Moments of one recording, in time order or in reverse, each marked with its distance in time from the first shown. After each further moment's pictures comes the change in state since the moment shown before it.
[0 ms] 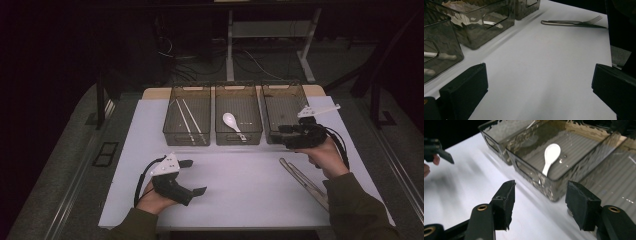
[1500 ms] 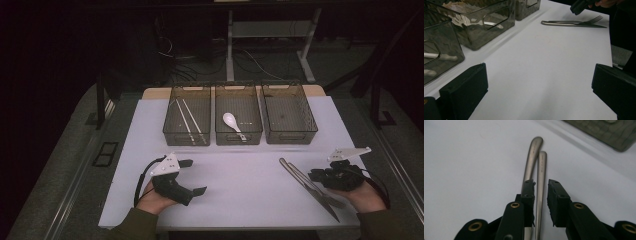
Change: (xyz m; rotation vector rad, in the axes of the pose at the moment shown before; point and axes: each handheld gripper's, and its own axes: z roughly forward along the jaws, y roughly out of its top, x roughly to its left) left arm -0.001 0.001 -0.001 0.003 0.005 0.011; right arm 0.001 -0.112 -0.058 0.251 -0.172 0.009
